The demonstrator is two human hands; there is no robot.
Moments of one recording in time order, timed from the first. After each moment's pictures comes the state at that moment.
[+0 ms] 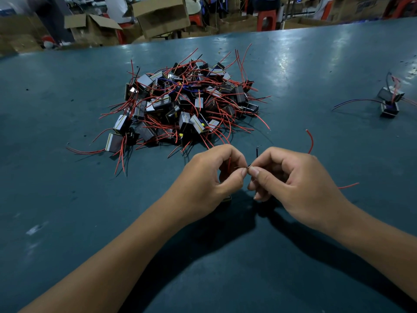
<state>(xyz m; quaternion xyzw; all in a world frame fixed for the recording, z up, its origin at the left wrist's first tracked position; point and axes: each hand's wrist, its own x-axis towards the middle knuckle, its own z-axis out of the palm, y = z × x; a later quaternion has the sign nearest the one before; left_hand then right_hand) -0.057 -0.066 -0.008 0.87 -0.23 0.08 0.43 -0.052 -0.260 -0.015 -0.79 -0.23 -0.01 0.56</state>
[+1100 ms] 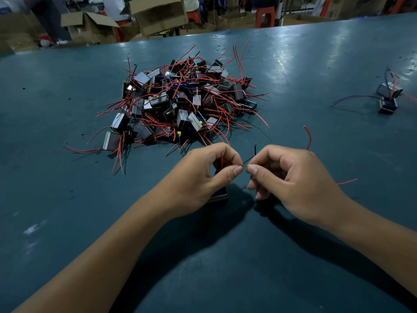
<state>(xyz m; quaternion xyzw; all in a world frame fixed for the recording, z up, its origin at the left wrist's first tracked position) -0.051 -0.055 -0.004 0.86 -0.25 0.03 0.43 -0.053 -0.260 -0.012 -0.80 -0.22 0.00 0.56</state>
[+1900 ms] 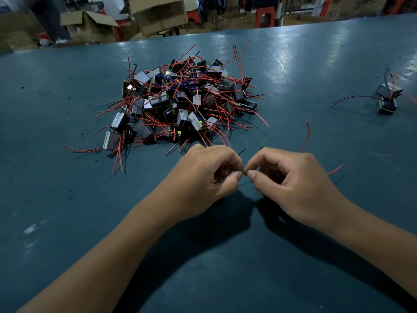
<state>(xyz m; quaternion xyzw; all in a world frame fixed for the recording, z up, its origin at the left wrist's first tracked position) -0.060 -0.062 0.002 0.90 -0.28 0.12 0.31 -0.054 -0.260 -0.014 -0.83 -0.27 -0.07 0.48</state>
